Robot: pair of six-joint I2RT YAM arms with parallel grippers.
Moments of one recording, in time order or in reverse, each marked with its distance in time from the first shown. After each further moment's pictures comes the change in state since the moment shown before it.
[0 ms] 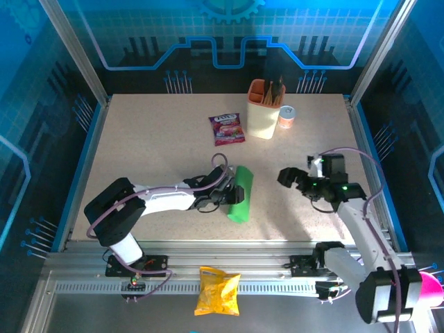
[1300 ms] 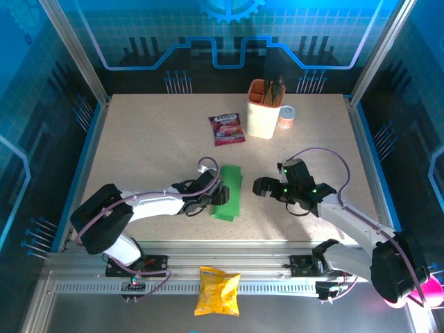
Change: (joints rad) left arm 0.043 -0.109 -0.105 -0.077 -0.249 0.156; right arm 0.359 0.150 -0.077 0.257 0.245 0.140
